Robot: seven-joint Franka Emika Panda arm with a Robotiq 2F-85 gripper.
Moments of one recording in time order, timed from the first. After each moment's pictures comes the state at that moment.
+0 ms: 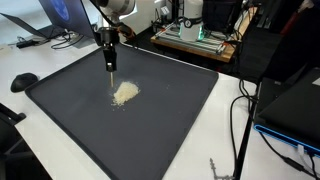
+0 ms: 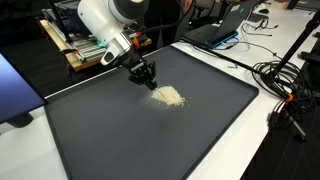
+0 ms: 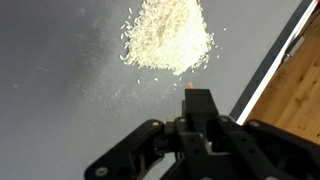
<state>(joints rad) -0.17 0.38 -0.07 -2.18 1.49 2.69 -0.72</state>
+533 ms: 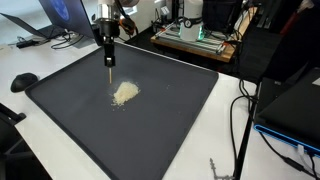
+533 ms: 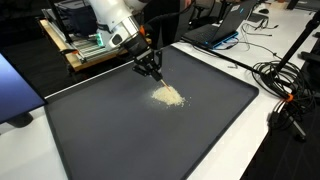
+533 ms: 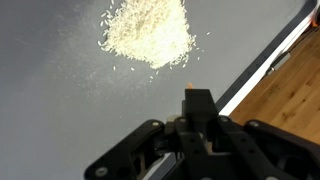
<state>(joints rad) -0.10 0.29 -0.06 -2.22 1.38 2.78 -0.70</state>
